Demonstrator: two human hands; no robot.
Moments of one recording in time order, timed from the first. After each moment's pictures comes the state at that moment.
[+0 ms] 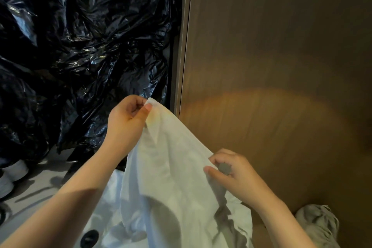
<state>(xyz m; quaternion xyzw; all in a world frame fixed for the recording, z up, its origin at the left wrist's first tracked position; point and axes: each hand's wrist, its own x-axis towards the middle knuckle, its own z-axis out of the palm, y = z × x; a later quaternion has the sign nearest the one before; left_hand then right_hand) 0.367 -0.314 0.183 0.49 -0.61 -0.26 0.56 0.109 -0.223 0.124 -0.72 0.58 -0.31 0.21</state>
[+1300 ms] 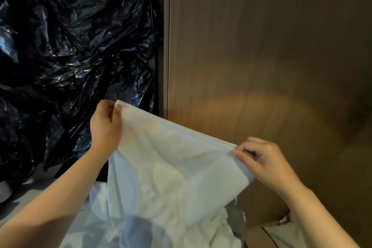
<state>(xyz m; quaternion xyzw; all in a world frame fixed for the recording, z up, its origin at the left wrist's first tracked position) 0.381 -0.384 0.157 0.54 -0.58 -0.12 0.59 0.041 -0.211 0.157 -0.72 0.59 -0.37 0.05</state>
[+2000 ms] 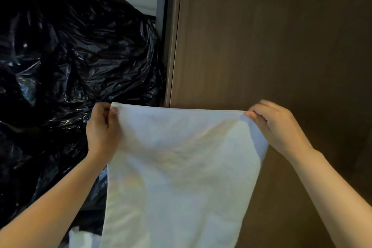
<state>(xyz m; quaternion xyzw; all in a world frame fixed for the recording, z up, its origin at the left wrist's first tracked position) 0.377 -0.394 0.252 0.47 -0.54 -0.08 0.69 0.018 -0.255 0.332 -0.71 0.56 -0.33 -0.26</state>
